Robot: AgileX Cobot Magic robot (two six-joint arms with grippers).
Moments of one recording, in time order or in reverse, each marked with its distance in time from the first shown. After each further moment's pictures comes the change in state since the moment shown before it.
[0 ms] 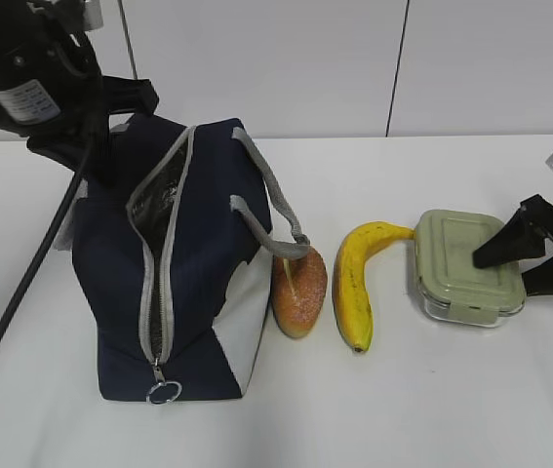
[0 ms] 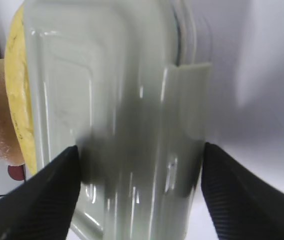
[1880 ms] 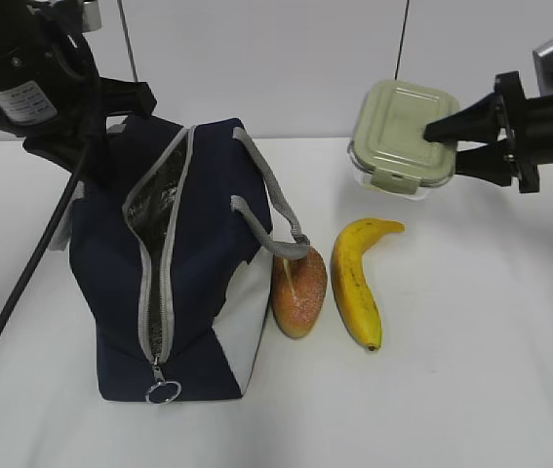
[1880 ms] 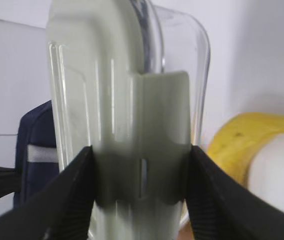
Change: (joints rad) left arm 0.000 0.000 0.000 0.010 0.006 0.000; right arm 0.099 -0.018 -0.158 0.440 0.124 -0.053
